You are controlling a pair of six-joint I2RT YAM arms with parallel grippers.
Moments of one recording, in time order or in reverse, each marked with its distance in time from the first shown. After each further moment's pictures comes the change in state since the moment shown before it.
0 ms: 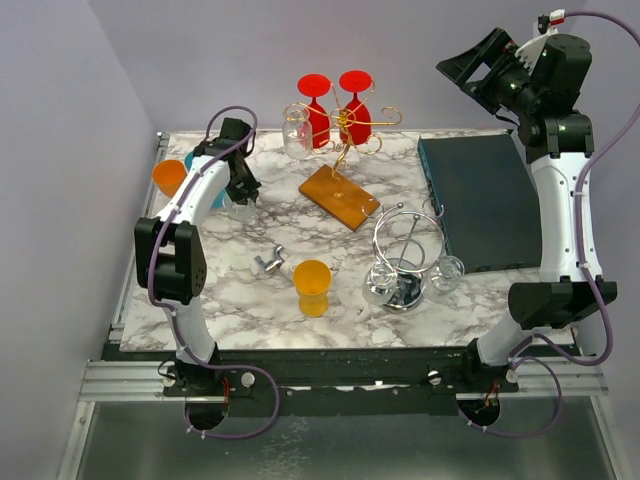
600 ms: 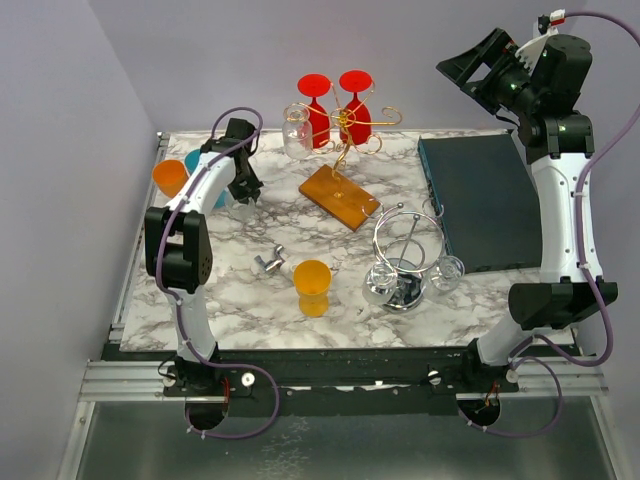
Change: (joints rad) left arm 0.000 0.119 0.066 0.014 -0.025 0.023; right arm 0.000 -0.004 -0.006 0.005 -0.002 0.002
